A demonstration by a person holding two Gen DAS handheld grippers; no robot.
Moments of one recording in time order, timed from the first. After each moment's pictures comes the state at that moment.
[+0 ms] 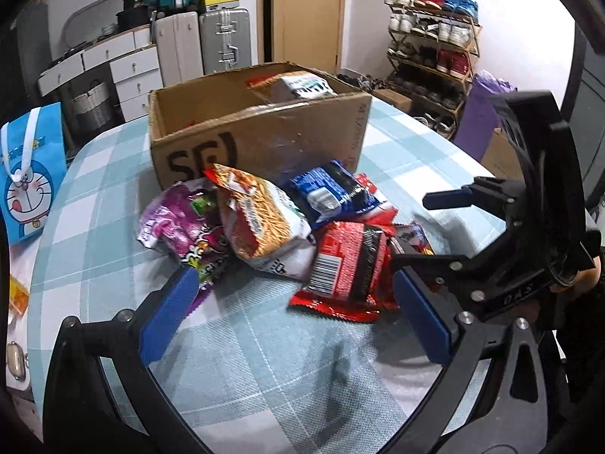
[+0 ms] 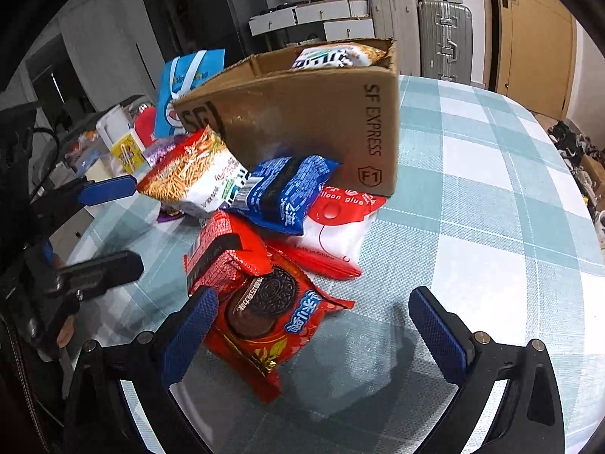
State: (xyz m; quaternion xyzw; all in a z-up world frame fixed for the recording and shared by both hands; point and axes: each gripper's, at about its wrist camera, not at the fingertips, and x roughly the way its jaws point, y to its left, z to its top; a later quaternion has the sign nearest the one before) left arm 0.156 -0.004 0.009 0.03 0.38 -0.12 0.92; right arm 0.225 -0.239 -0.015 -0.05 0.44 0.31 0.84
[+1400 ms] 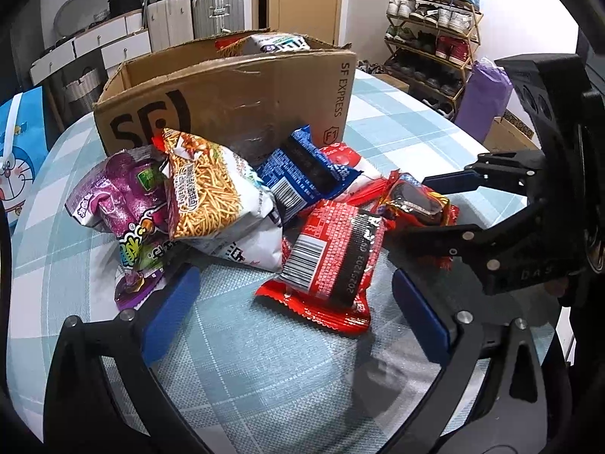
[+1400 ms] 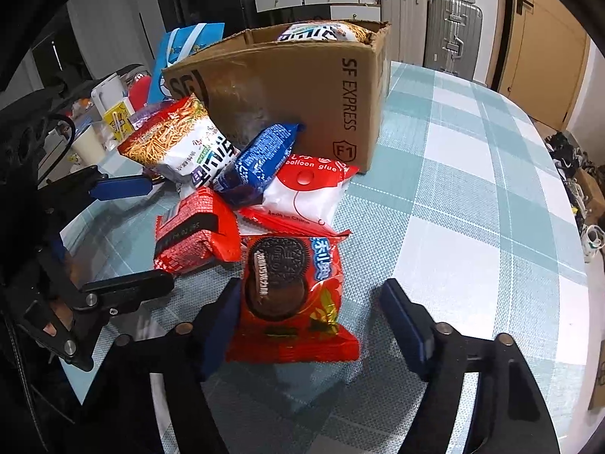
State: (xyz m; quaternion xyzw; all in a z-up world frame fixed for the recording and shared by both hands) left arm 0.191 -0.046 -0.036 0.03 0.40 -0.13 0.90; right arm 0.231 -0.258 -0.024 -0.10 0.46 0.31 0.82
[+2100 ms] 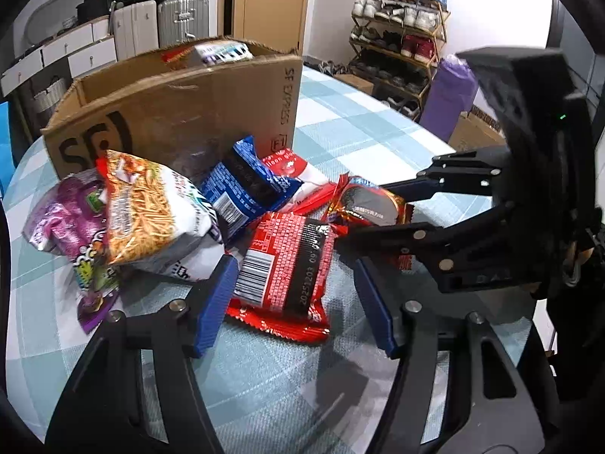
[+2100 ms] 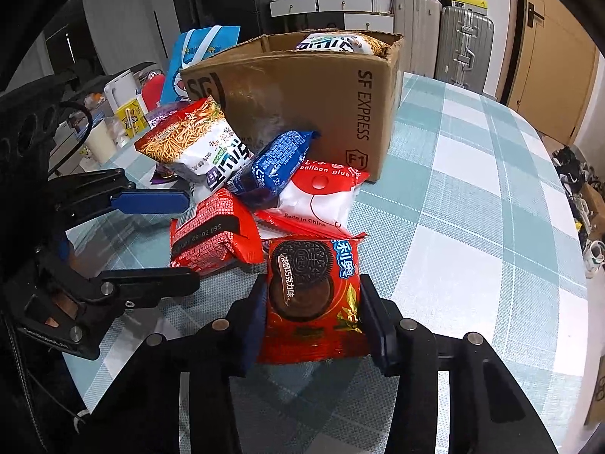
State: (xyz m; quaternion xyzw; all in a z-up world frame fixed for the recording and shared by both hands) left arm 0.194 -0.066 -0.038 0.03 0.40 -0.19 0.89; right arm 0.222 -0.257 -0.019 -0.11 0.44 0.33 0.83
